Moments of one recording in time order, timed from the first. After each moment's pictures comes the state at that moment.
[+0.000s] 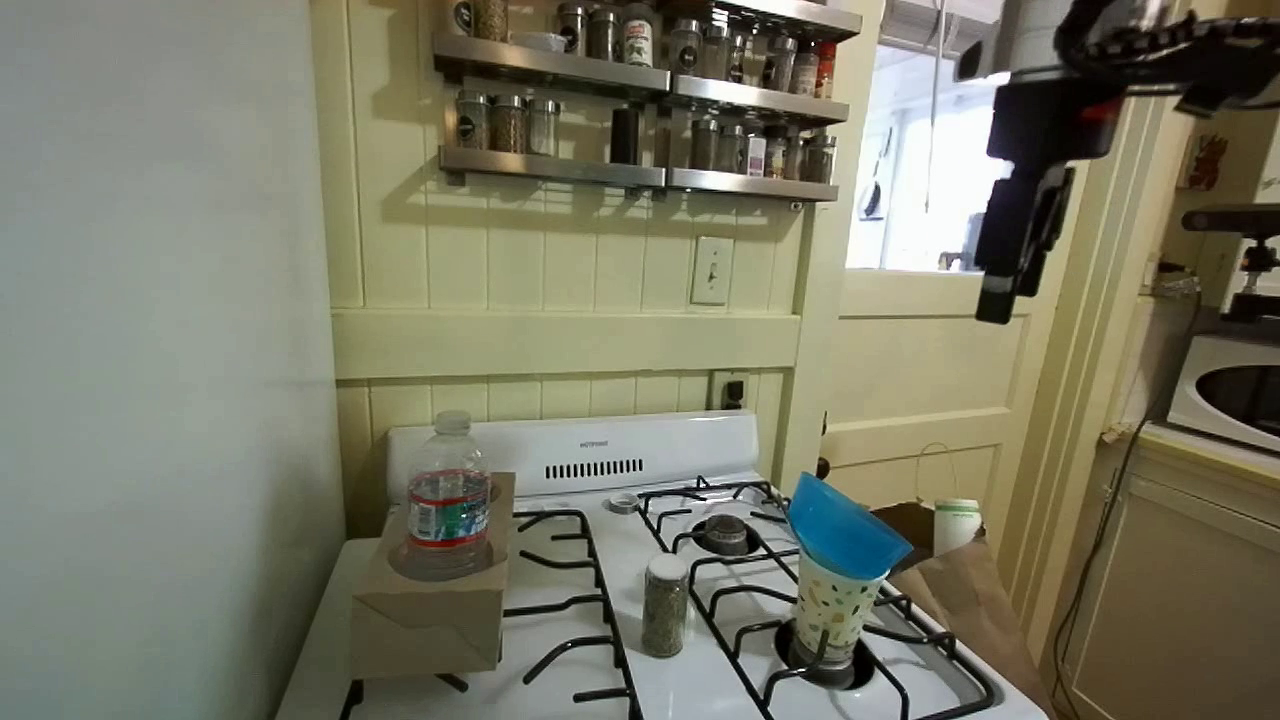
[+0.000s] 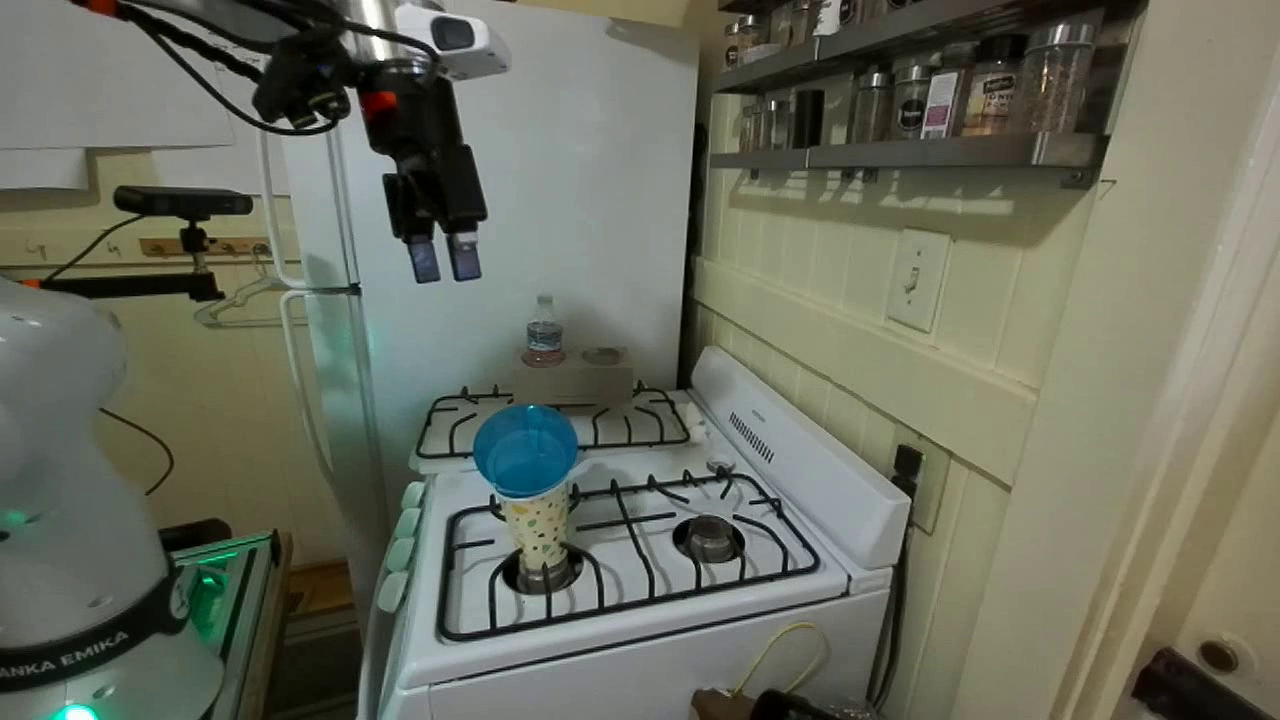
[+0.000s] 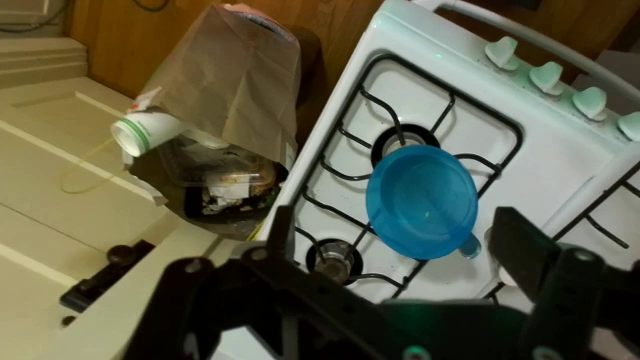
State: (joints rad) arm 0.06 -0.88 -0.02 -2.52 -0.21 1.74 -0.23
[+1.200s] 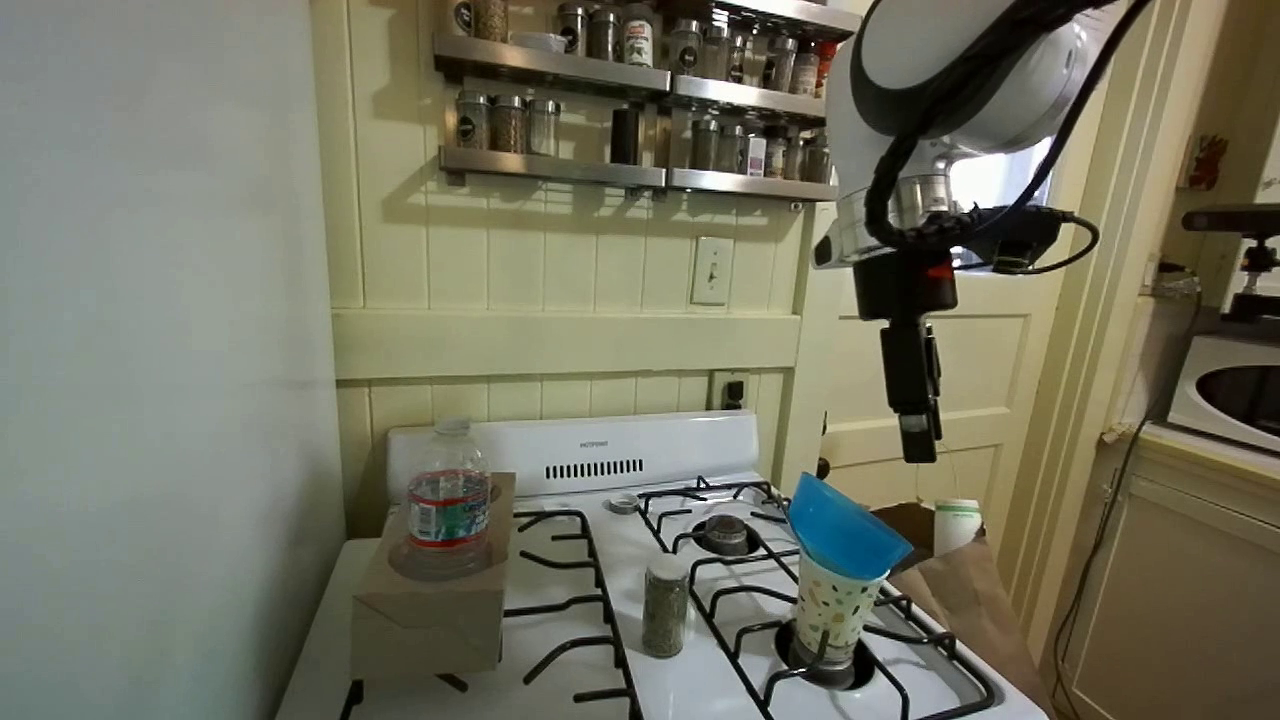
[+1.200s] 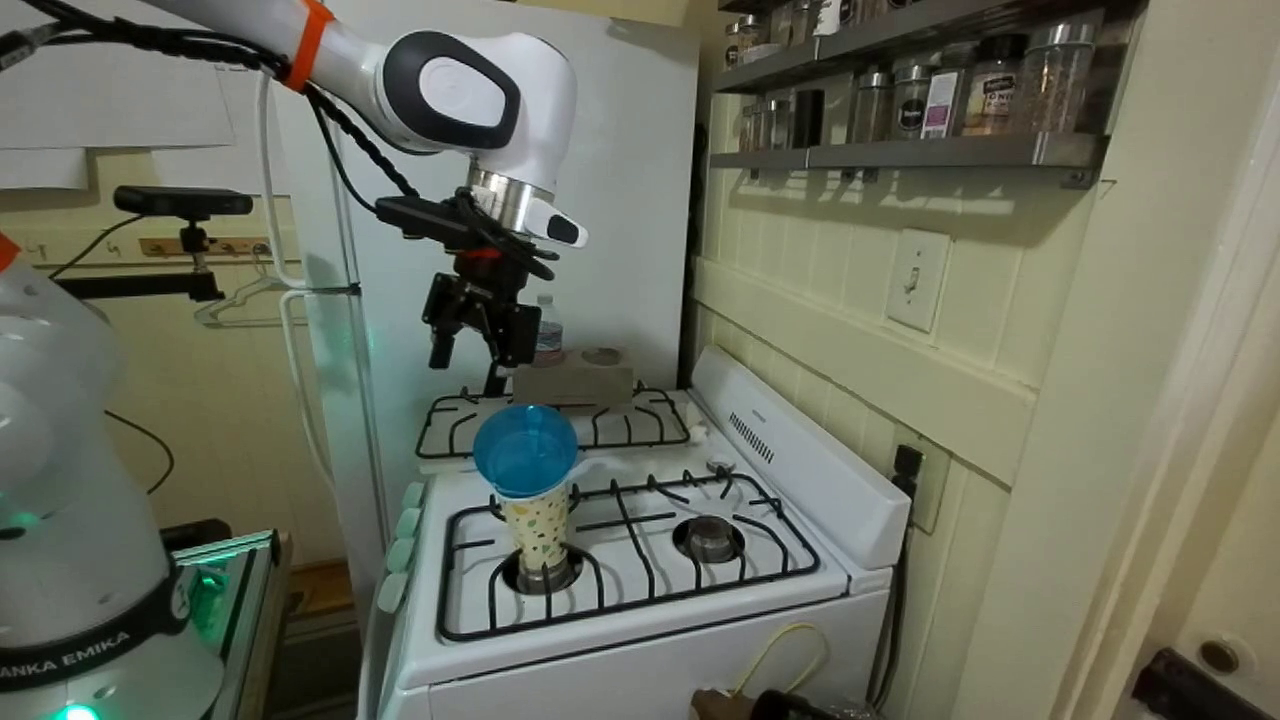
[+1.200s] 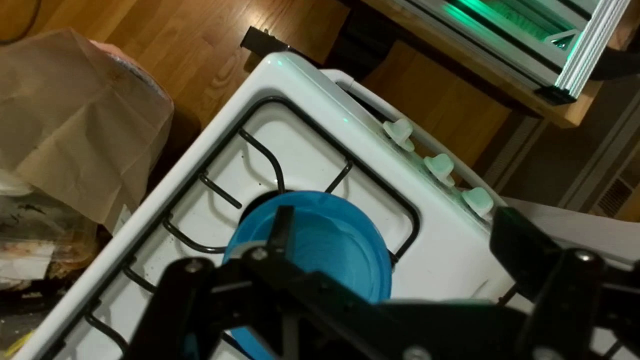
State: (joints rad) arm 0.14 -0.46 -0.05 -2.47 -0.05 1.73 -0.42
